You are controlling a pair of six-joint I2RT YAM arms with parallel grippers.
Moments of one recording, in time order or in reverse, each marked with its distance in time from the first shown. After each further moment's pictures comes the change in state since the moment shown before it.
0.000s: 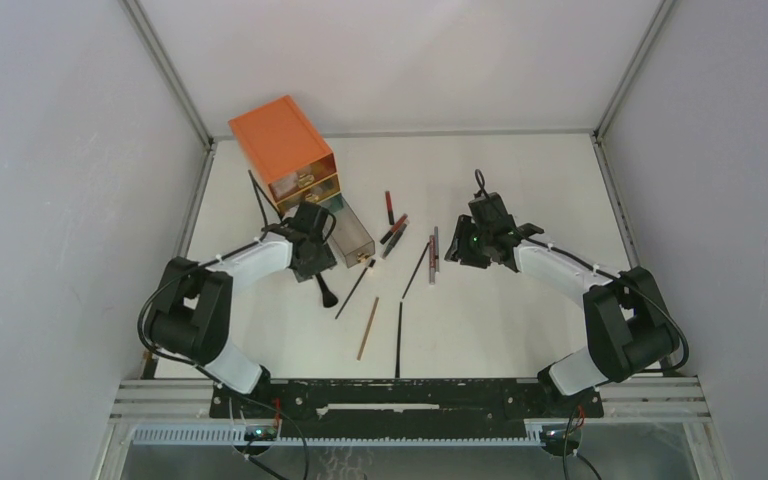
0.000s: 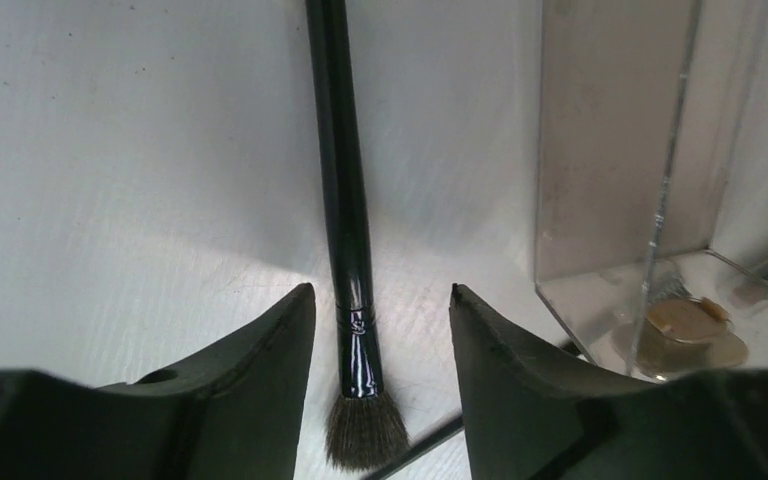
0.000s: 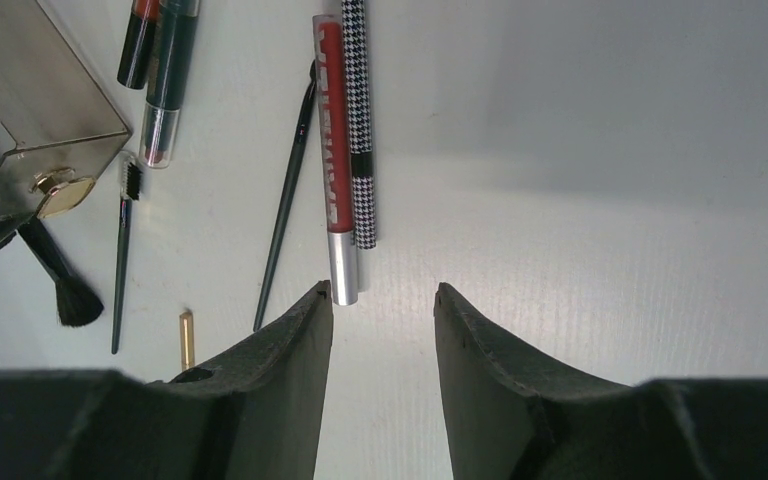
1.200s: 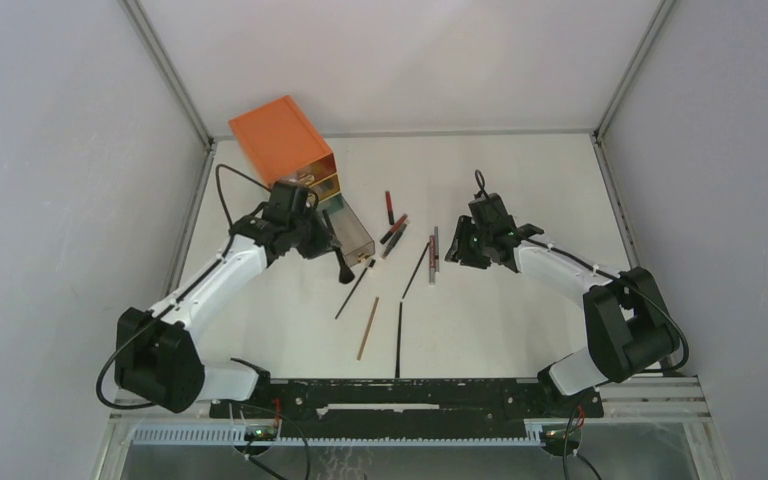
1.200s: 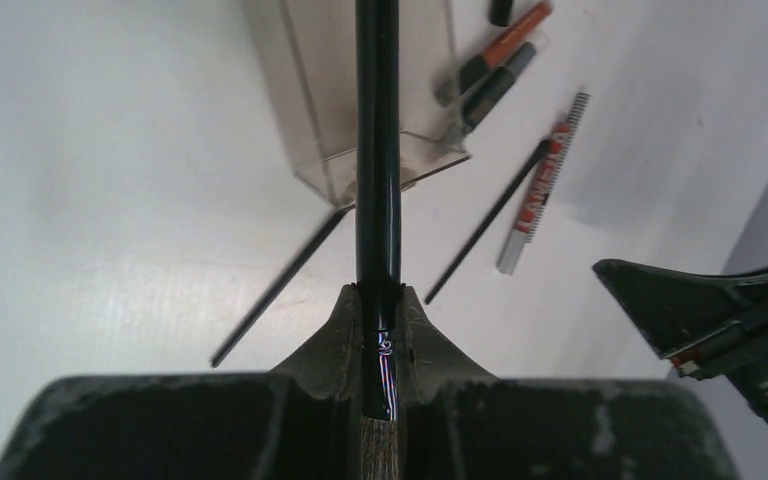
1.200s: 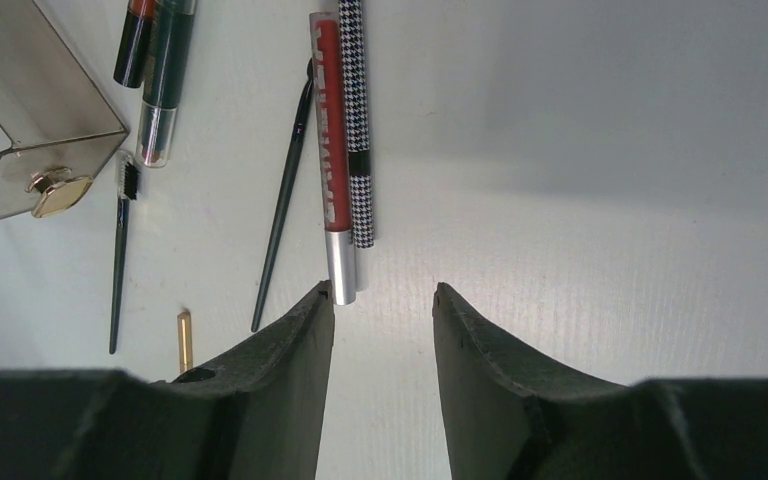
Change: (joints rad) left arm 0.007 -0.275 0.082 -0.098 0.263 -0.075; right arm 0.000 -0.001 -0.005 0.004 0.000 0.001
